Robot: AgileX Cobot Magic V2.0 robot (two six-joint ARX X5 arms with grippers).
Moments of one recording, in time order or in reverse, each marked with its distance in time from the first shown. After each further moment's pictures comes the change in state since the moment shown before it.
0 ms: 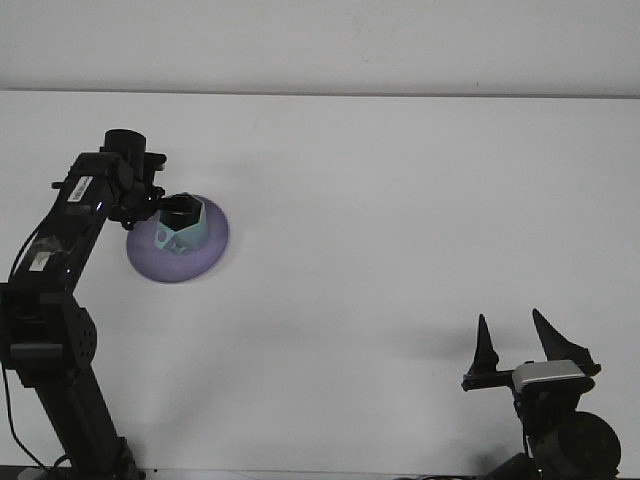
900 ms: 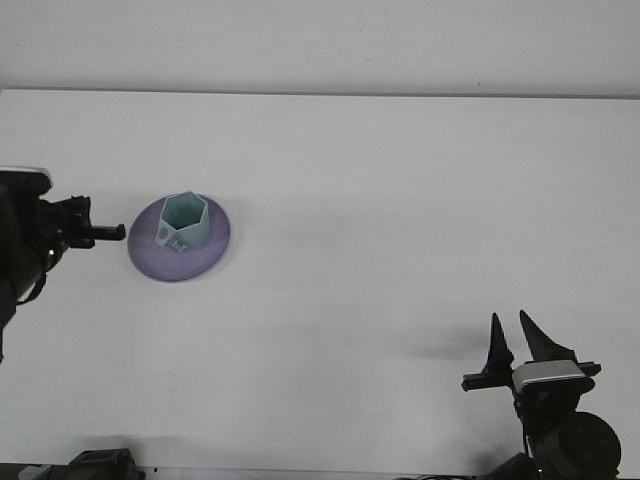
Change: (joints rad) left arm 0.041 -0.914 -0.307 0.133 0.007 -0.072; right arm 0.000 0.000 0.000 0.002 0.000 0.000
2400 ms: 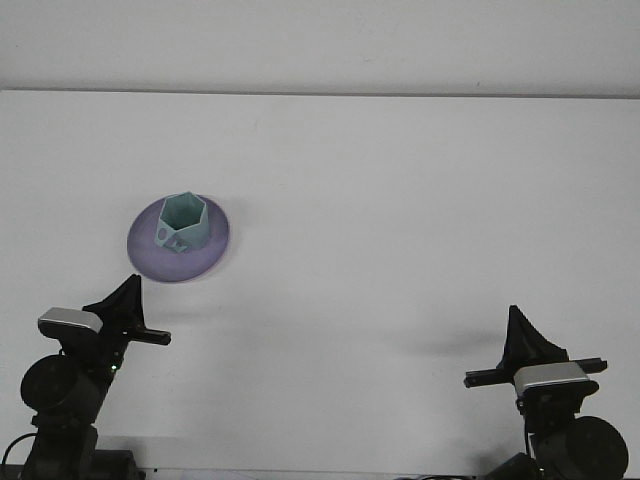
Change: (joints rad) left arm -0.079 -0.700 -1.108 0.863 0.067 -0.149; right arm 0.000 0.000 0.000 0.084 0.006 -0.079
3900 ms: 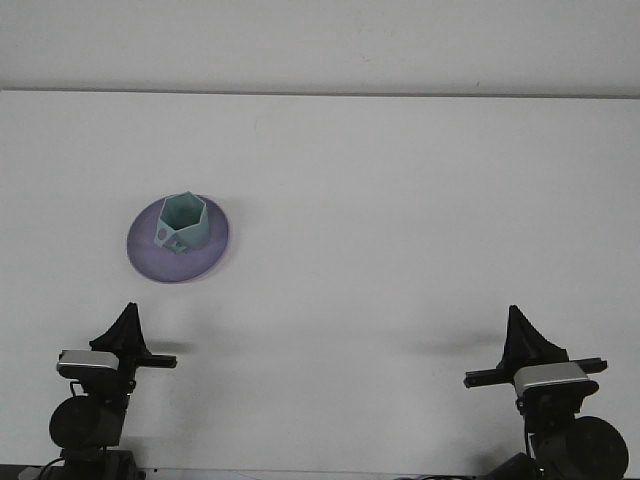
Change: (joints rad) left arm -0.017 -0.377 -0.370 0.081 -0.152 0.124; right arm 0.000 0.000 0.000 0.000 -0.002 0.000
